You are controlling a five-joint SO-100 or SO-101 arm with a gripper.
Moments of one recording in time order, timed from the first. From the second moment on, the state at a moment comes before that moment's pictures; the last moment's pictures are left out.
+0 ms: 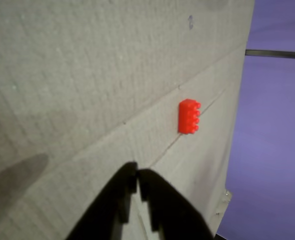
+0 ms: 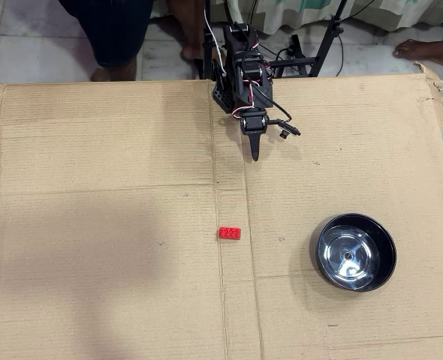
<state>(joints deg) -4.0 195.4 185.1 54.8 2.8</state>
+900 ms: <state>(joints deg) -3.9 188.3 177.2 55.3 7.3</state>
